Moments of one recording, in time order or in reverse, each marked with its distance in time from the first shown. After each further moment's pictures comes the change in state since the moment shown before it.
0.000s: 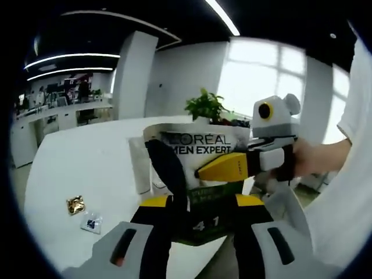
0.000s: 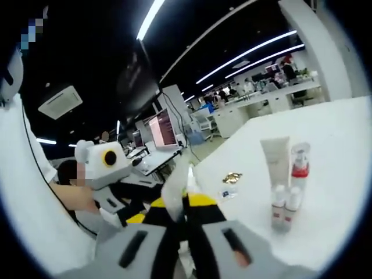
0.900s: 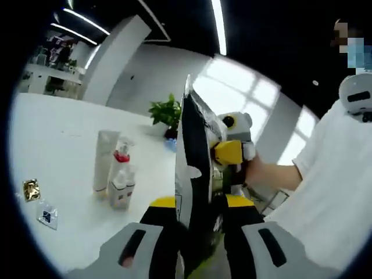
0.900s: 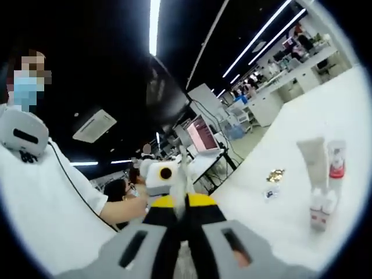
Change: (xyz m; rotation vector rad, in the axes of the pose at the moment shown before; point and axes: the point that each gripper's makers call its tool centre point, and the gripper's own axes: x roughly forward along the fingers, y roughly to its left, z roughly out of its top) left arm -0.013 -0.031 0.028 -0.277 -0.073 -0.413; right arm -0.004 0.032 0.043 0.216 -0.009 0.317
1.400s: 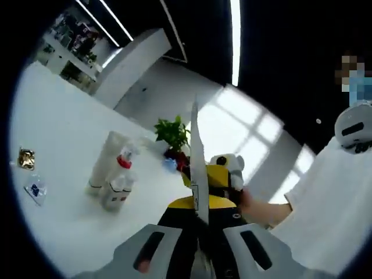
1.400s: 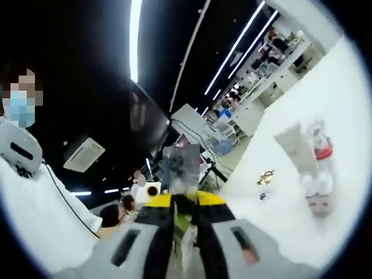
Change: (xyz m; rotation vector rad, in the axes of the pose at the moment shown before) left arm -0.012 0.005 0.020 -0.191 -0.226 0.022; right arm -0.003 -0.022 -0.005 0.178 -0.221 -0.074
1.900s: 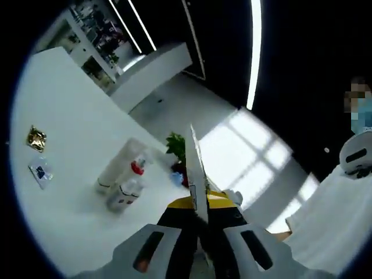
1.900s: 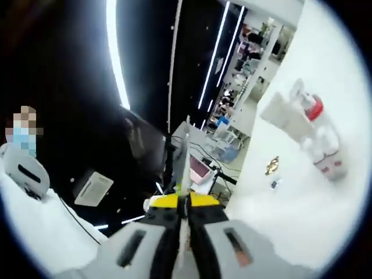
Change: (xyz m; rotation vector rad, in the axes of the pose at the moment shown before) left arm -0.008 0.021 0.014 -0.116 -0.110 0.063; right arm 0.000 -0.007 -0.005 0.207 -0.120 0.029
